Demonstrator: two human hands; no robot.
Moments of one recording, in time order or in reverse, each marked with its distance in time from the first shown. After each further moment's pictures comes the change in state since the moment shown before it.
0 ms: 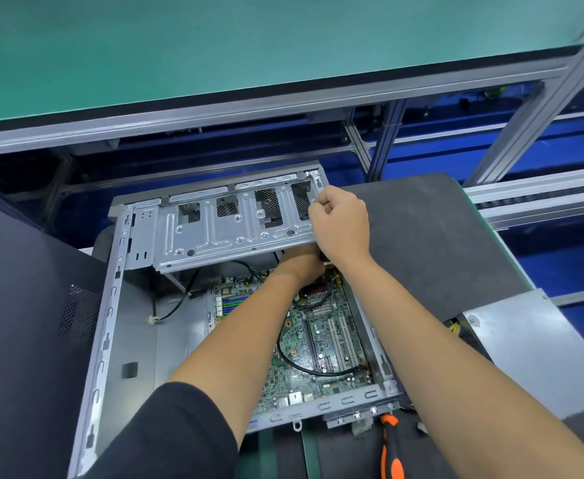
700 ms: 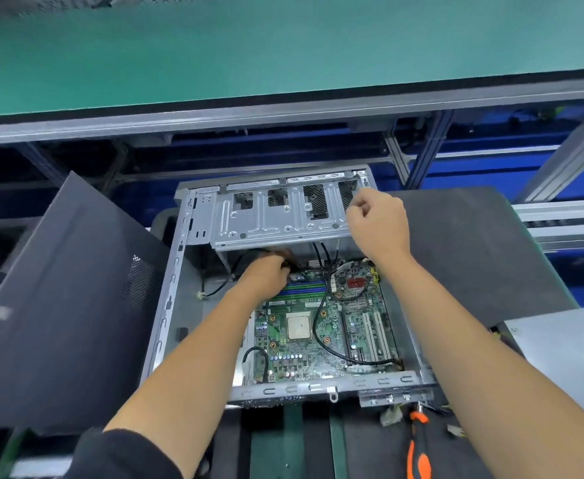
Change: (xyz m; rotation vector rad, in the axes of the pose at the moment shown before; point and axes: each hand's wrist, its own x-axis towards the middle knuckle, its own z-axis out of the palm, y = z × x) left_hand -0.074 -0.115 -0.038 0.008 0.087 -0.134; right_hand -0.012 -0.011 0.001 -0.145 -0.116 -0.070
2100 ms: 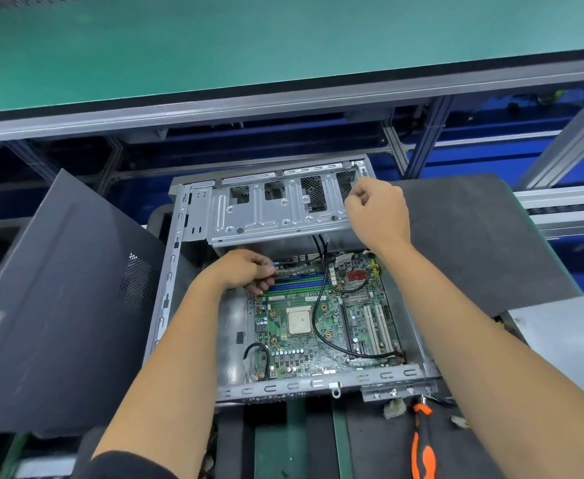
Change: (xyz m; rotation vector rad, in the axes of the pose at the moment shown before) left_hand -0.020 -0.026 -0.037 -0.577 -0.260 -0.120; right_hand 0.005 0.001 0.003 -0.017 0.001 0.053
